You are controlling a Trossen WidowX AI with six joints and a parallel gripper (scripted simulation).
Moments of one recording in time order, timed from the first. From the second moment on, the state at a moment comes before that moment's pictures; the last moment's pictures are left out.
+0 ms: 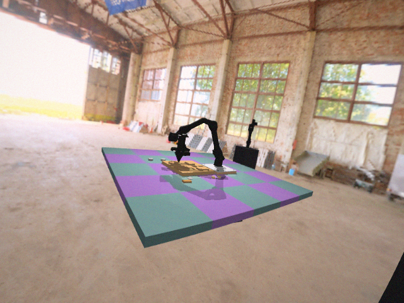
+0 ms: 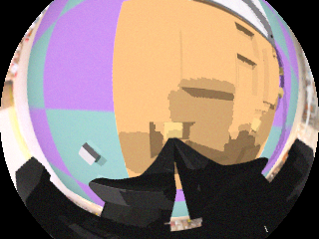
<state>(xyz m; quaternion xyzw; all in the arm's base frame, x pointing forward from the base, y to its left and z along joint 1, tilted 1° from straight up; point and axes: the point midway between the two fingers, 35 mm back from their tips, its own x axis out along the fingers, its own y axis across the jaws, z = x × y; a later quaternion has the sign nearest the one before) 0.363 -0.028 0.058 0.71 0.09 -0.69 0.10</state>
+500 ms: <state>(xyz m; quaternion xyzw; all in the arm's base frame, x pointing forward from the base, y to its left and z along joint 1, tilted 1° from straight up) 0.354 -0.029 0.061 0.72 0.09 -0.68 0.10</state>
